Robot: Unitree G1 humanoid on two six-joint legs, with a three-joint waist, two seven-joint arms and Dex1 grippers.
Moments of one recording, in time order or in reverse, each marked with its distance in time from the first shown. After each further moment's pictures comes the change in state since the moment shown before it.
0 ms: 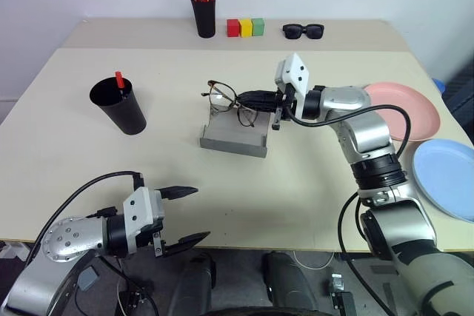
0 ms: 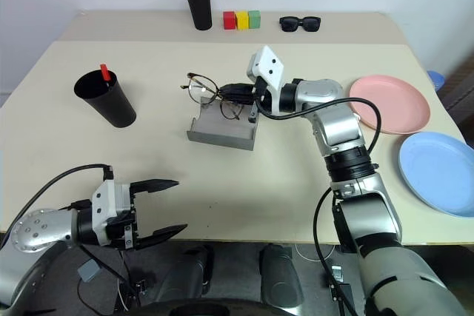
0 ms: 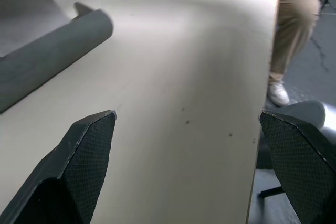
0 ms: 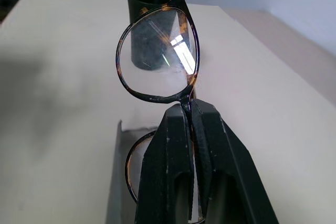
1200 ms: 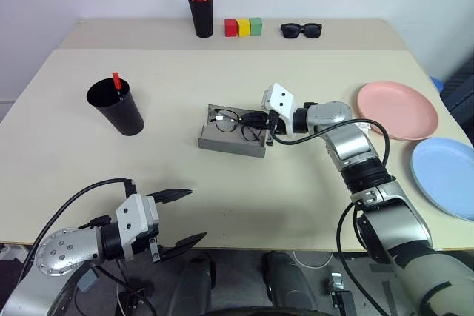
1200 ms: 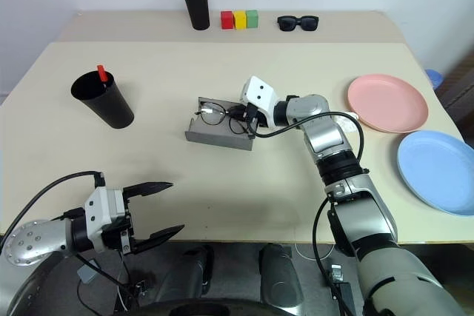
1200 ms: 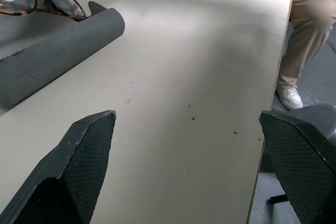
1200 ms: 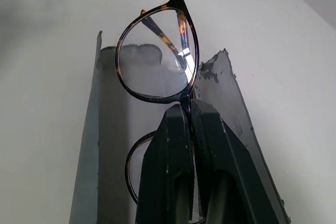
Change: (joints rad) left arm 0.073 -0.021 0.023 -0.013 0.013 -0.062 0.035; right arm 0.014 -0.008 0.084 0.195 -0.195 -0.177 -0.019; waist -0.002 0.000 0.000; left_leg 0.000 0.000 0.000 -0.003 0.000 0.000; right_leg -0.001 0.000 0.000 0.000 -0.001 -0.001
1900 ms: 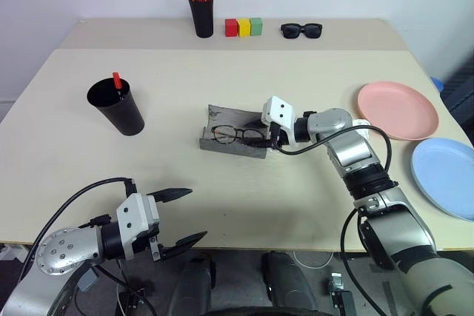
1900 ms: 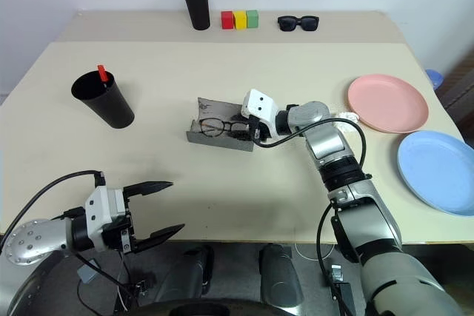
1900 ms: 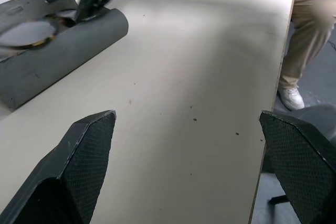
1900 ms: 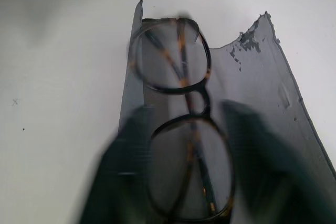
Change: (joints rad) left arm -0.002 0.000 -0.001 -0.009 -0.003 0.015 0.013; right arm 0.043 -0.021 0.024 -0.033 -0.009 0.032 0.076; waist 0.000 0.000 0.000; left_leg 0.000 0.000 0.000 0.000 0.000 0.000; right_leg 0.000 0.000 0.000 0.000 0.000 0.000
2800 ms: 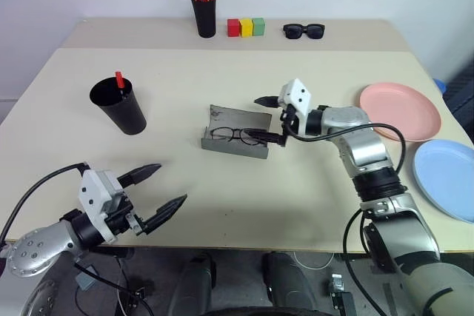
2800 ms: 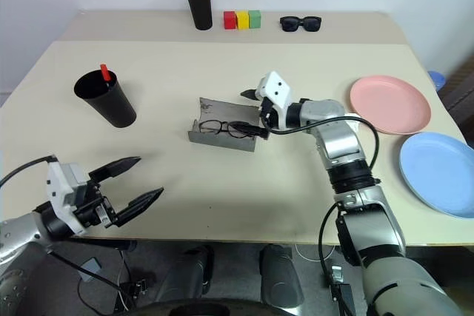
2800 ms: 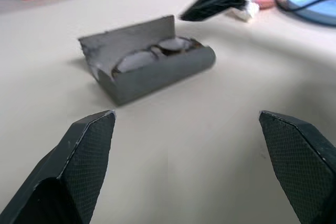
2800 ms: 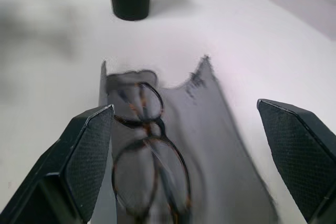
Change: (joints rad) left arm -0.013 -0.075 0.213 -0.039 -0.220 0.153 0.166; right arm 0.095 -0.063 -0.146 -0.172 0.146 0.107 -0.077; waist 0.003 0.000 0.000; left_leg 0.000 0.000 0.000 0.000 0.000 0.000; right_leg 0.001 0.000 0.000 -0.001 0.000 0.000
